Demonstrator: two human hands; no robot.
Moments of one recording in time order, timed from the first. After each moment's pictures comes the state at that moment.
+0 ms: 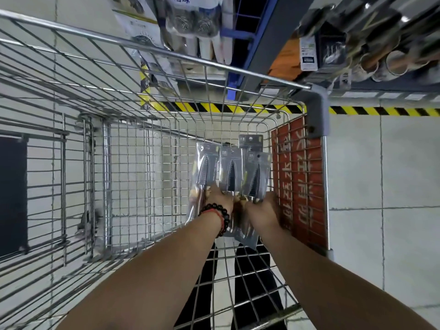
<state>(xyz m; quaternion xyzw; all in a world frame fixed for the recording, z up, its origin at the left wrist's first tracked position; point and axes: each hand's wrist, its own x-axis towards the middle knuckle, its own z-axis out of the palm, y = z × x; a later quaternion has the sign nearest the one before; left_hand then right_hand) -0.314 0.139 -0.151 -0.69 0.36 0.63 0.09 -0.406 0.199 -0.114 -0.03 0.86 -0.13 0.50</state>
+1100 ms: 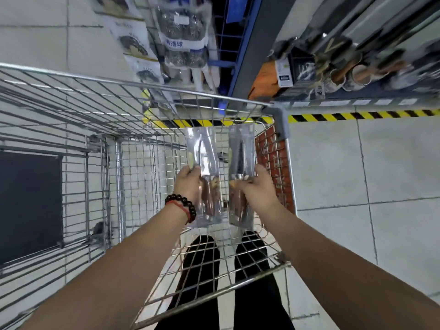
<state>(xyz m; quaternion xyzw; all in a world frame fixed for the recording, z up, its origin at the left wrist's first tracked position) -0.273 0.084 -0.022 -0.67 0.31 0.66 -0.14 -0.414 0.168 0.009 -0.13 0.80 -0.30 0.50</state>
